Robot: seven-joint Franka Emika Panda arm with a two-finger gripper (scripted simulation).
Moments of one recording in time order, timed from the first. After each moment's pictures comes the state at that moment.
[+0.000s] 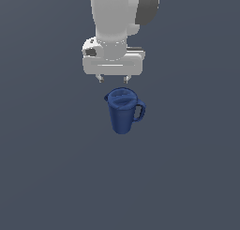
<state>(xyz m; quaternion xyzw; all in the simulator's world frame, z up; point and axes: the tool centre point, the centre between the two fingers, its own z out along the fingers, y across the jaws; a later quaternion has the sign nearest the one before) -0.080 -0.024 0.307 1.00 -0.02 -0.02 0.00</state>
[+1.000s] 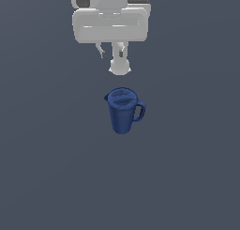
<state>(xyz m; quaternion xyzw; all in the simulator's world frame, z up) -0.075 -0.024 0.414 1.00 0.03 0.05 0.00</state>
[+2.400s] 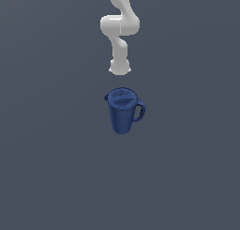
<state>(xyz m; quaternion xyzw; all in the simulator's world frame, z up) -0.134 0.096 0.645 0.94 0.24 0.16 0.19</state>
